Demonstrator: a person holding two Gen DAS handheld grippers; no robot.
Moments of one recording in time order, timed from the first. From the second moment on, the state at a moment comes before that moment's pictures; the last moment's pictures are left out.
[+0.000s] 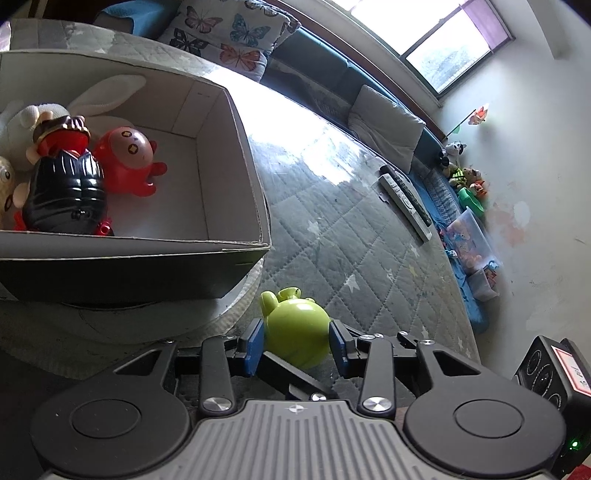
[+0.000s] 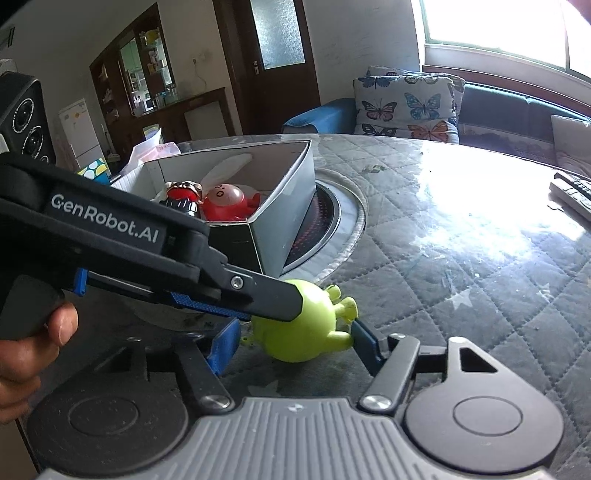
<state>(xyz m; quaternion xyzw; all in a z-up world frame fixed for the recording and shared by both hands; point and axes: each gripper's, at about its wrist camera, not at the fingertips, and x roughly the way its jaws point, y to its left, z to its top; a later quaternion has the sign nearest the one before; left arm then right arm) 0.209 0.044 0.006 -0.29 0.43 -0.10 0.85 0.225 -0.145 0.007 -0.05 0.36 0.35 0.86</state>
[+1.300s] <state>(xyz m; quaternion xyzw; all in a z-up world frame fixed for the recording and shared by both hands) 0.121 0.181 0.074 -0.34 0.26 -0.03 0.90 0.187 0.003 0.097 -0.14 0.22 0.48 0.84</state>
